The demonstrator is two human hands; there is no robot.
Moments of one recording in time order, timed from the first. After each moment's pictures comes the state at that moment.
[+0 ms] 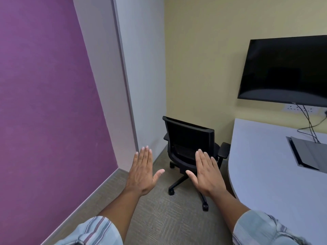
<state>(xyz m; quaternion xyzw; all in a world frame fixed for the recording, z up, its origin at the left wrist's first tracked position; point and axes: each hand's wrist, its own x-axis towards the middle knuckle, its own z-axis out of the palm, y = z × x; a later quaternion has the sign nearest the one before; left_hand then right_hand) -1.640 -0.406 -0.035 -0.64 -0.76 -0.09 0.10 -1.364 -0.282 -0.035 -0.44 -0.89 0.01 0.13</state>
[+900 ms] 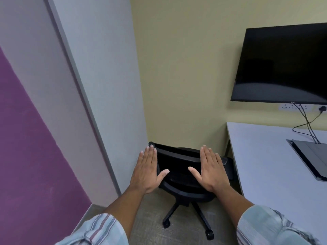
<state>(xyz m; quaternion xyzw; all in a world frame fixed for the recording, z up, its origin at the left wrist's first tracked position) -1.795 -0.035 -0.043 -0.73 -0.68 -0.07 0.06 -1.502 0.032 -0.047 -0.55 -0.83 -0.01 0.11</state>
